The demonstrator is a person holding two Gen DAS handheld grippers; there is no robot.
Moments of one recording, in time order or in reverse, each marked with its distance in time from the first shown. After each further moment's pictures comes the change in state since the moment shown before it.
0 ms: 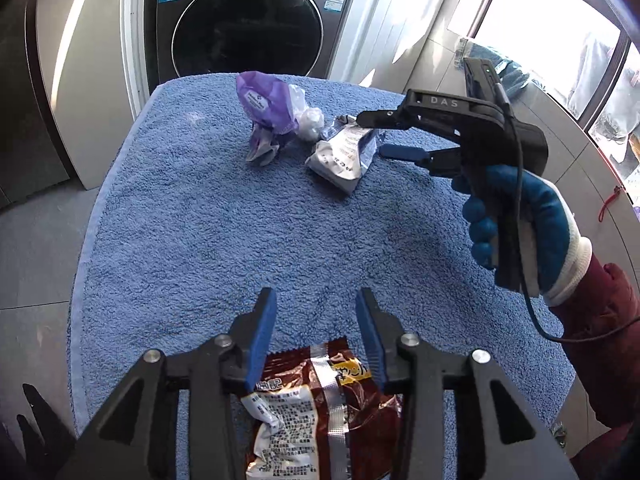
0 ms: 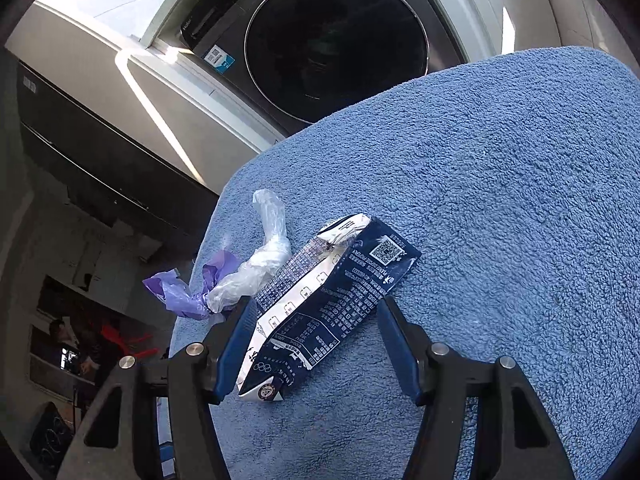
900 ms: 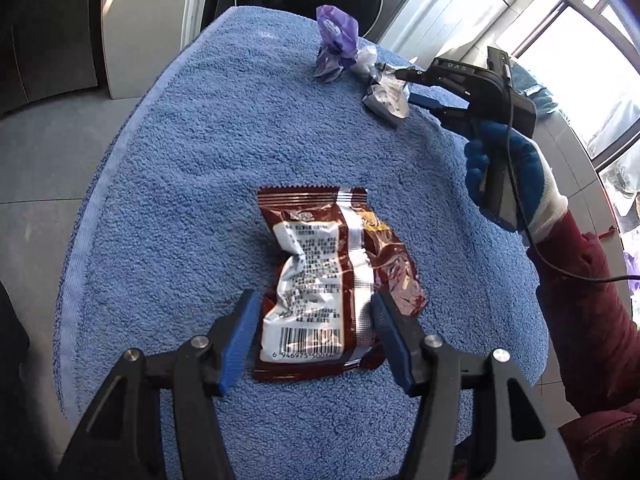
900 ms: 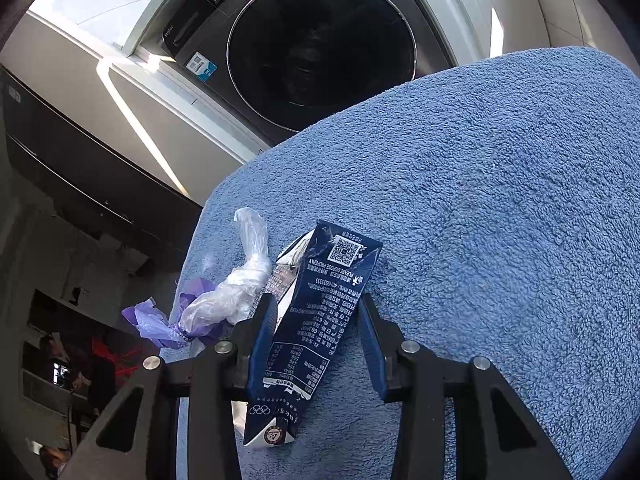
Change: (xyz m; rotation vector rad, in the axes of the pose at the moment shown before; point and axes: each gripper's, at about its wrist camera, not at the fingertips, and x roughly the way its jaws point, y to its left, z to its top) left arm -0.021 0.032 -0.073 -0.259 0.113 -0.027; right arm 0.014 0.005 0.005 0.003 -0.024 -0.055
